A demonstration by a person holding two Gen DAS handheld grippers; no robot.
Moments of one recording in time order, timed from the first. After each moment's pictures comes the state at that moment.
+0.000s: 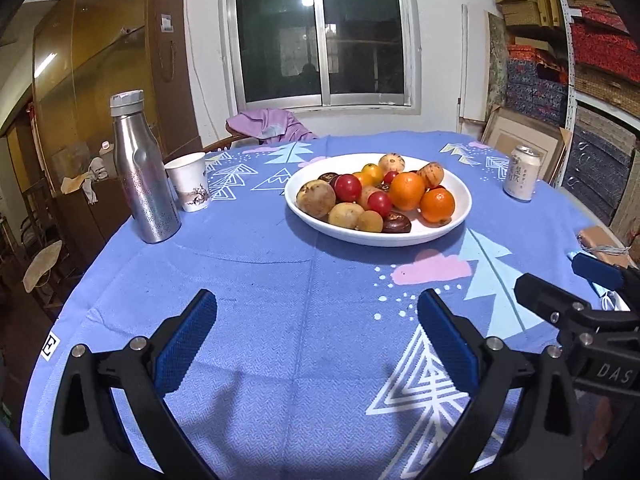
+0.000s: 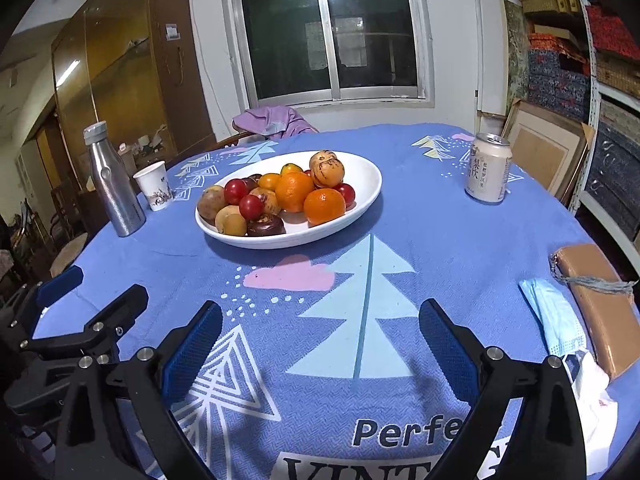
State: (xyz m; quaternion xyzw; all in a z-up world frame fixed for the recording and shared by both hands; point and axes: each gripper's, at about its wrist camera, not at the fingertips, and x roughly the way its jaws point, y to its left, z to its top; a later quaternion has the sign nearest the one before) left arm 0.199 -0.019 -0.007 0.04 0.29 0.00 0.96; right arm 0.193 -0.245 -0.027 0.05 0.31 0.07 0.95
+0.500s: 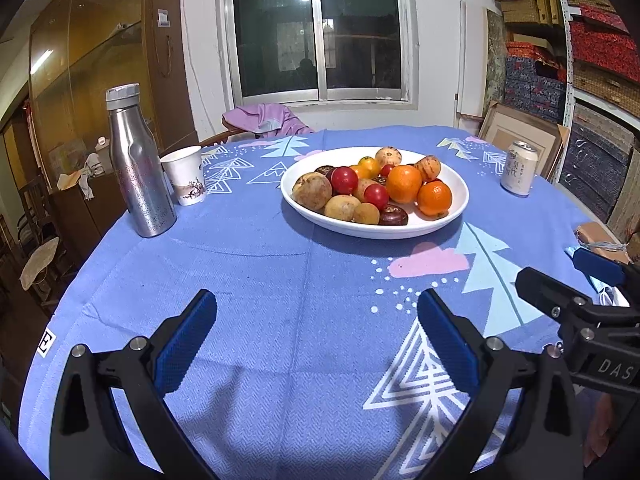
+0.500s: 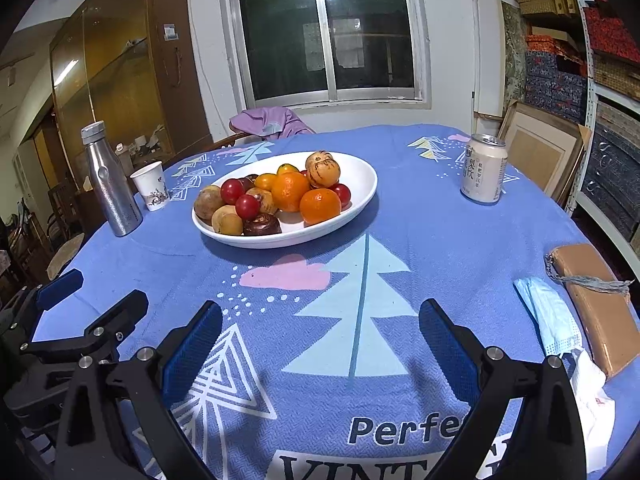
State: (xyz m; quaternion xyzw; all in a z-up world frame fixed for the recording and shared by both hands) left arm 0.200 -0.018 -0.011 0.03 0.30 -0.01 0.95; right arm 0.191 -0.244 -0.027 0.04 0.31 0.06 0.95
